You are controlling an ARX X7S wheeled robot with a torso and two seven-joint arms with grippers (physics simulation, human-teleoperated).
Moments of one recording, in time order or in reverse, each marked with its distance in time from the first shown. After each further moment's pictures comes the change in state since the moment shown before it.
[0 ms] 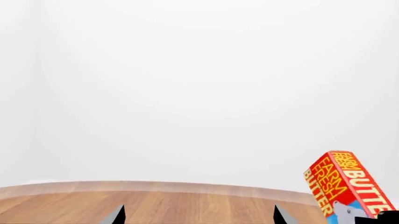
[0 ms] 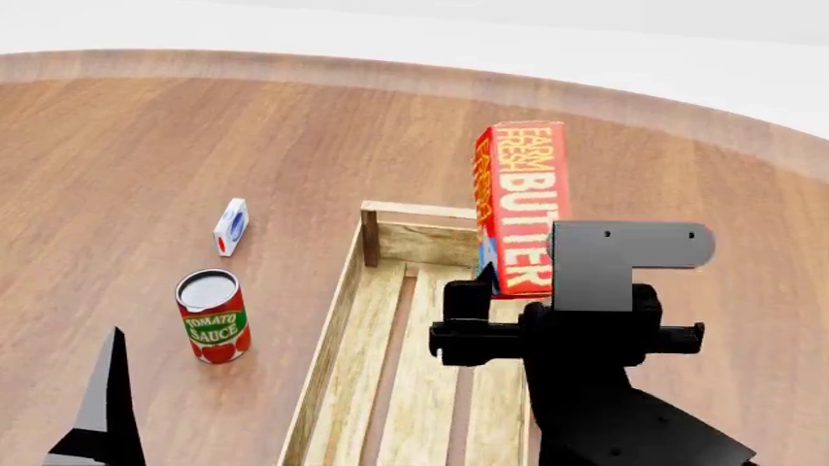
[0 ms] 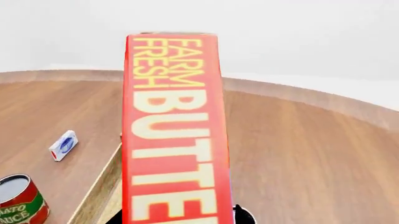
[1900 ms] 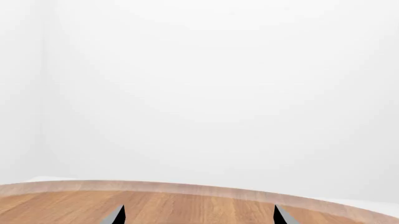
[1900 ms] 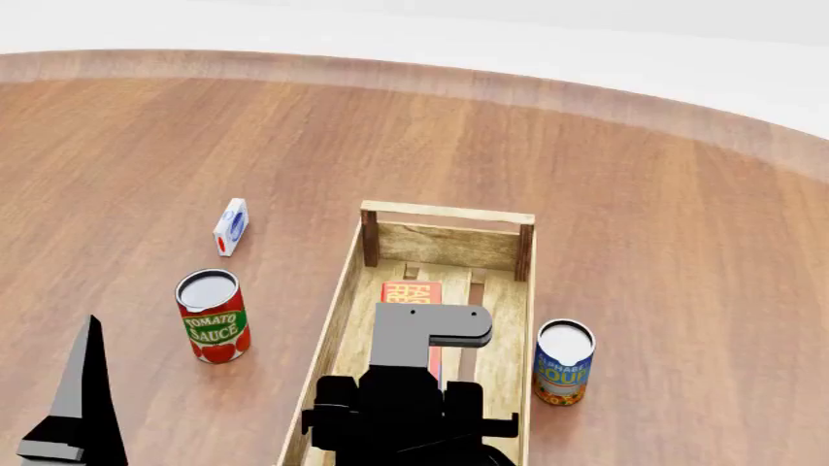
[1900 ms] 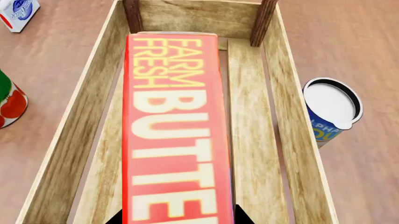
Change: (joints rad) left arm -0.008 -0.031 -0.029 -0.001 -0.058 0.012 -0.031; right arm 0.205 -0.515 -0.476 0.893 0.225 -0.204 0.100
